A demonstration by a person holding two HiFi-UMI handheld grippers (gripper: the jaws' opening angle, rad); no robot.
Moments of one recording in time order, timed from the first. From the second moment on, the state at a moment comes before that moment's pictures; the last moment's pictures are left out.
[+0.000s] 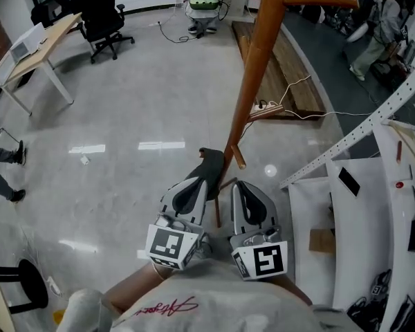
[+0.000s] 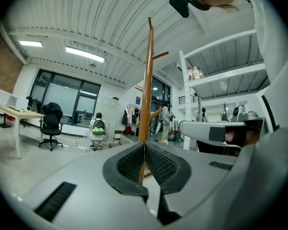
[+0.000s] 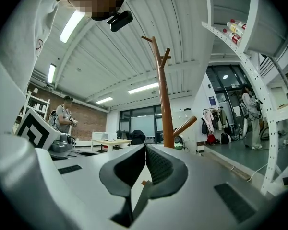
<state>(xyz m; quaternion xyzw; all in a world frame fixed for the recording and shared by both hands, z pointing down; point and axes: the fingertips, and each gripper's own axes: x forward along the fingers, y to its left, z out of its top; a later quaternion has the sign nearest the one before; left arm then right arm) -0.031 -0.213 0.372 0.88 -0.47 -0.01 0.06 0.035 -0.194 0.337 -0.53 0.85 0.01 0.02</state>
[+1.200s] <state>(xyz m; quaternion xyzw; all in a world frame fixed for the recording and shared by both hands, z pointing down) -0.030 -0.277 0.464 0.86 -0.48 0.06 0.17 0.043 -0.237 0.334 -0.51 0.86 0.00 0.01</state>
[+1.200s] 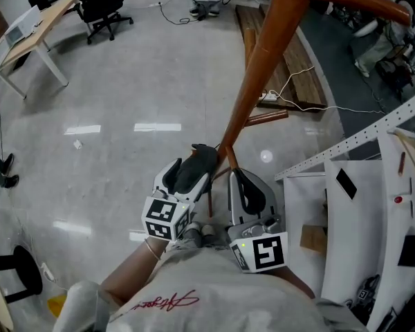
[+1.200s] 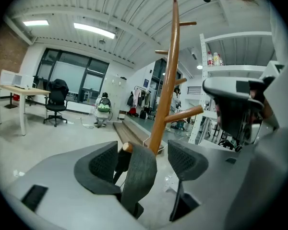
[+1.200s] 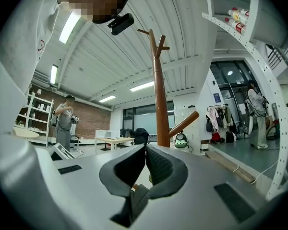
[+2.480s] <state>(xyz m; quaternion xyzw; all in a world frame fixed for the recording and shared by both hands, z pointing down) 0.032 -0.297 0.573 0.94 -0.28 0.16 0.15 0.082 -0.251 0.364 -0.55 0.84 -0.02 -0.01</state>
